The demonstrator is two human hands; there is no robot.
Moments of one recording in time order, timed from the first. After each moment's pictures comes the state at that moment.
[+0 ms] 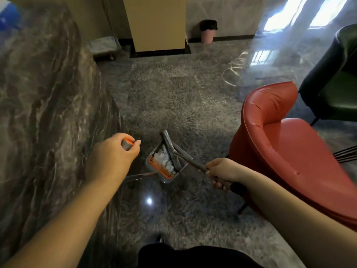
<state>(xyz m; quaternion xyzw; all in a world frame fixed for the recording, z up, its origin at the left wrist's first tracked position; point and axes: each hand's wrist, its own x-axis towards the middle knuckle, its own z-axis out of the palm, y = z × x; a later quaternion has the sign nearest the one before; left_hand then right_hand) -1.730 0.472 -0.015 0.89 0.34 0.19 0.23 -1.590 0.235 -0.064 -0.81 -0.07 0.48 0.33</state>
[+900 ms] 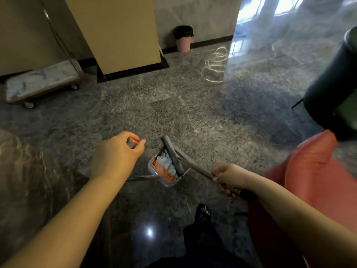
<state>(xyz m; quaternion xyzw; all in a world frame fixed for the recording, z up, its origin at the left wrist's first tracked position) -1.217 0.686 -0.028 0.93 0.26 0.13 0.21 -1.139 0.415 -0.097 -0.81 0.03 0.45 0.38</state>
